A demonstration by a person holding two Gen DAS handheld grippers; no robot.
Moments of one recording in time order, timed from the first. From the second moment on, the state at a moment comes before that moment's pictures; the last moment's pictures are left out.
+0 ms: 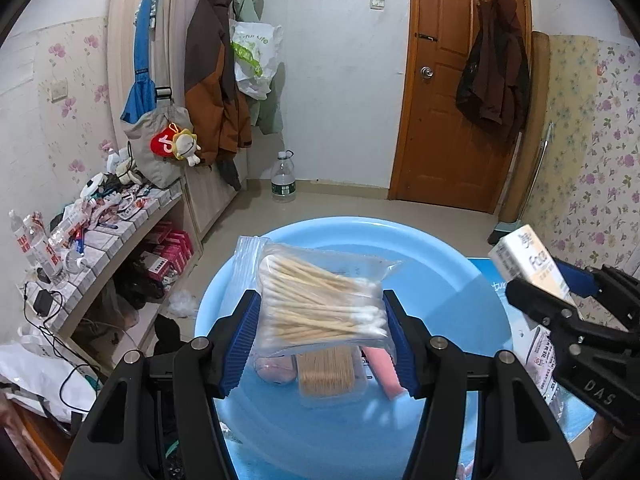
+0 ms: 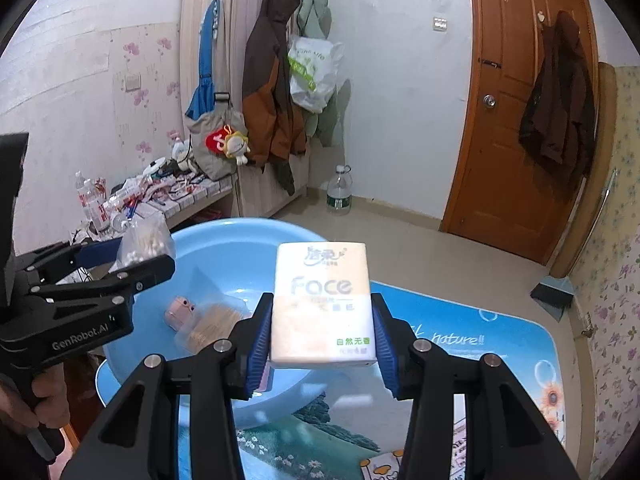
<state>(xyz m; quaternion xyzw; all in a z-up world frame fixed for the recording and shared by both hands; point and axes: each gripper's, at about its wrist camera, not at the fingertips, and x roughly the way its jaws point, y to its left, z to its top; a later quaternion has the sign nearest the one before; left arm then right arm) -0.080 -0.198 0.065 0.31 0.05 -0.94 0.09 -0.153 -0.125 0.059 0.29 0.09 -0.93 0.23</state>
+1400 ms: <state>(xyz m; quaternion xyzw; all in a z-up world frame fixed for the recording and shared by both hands) -0.083 -0.200 0.041 0.34 0.05 -0.94 0.08 -0.146 -0.150 0.017 0.31 0.11 -0.91 0.25</state>
